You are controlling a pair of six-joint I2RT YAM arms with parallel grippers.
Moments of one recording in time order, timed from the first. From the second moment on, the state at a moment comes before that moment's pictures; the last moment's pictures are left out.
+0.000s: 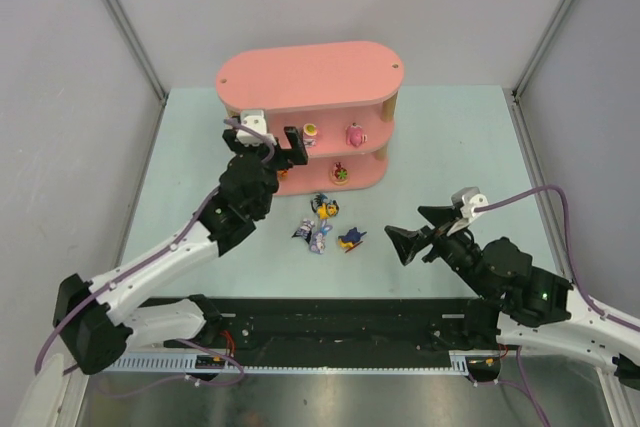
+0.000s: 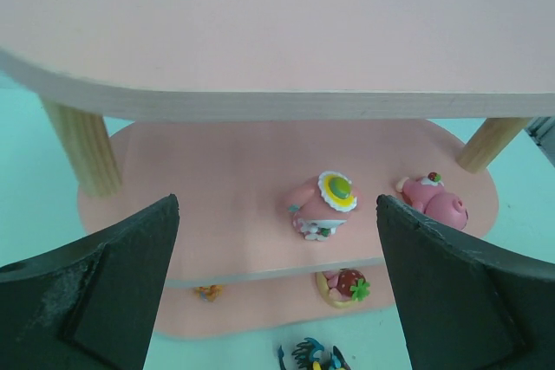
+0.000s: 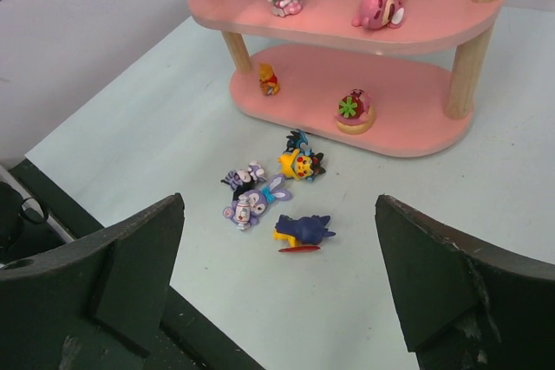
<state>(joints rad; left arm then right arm) -0.77 1.14 0.90 0.29 -0.67 -0.14 1.21 0.40 0.64 -0.27 0.57 0.26</state>
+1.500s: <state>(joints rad) -0.77 0.58 0.35 -0.16 -0.49 -0.66 0.91 1.37 0.54 0.48 0.28 0.45</state>
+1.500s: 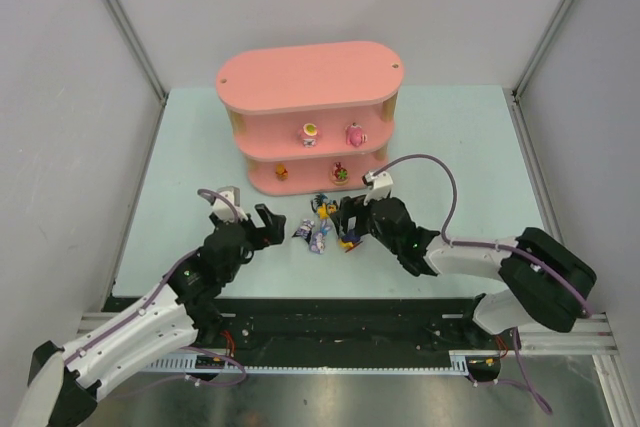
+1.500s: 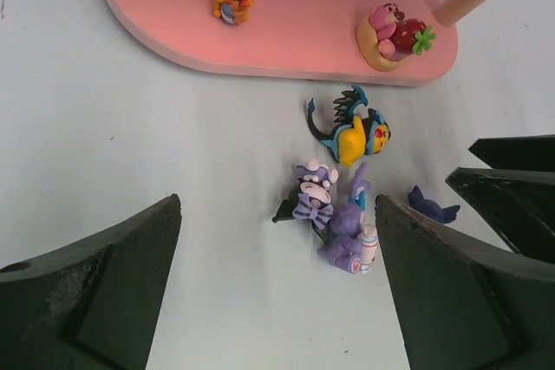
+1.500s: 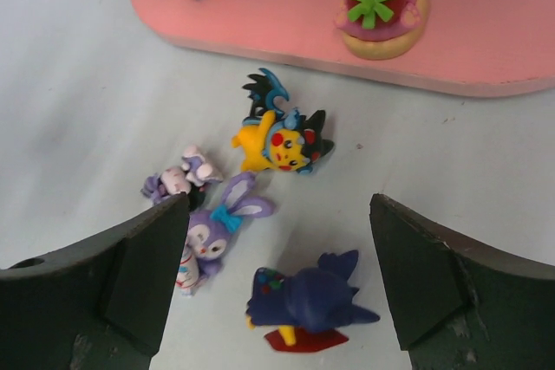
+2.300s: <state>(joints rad) -0.77 0.61 0.32 -0.09 -0.44 -0.65 0.80 1.74 0.64 0.76 0.11 0.40</state>
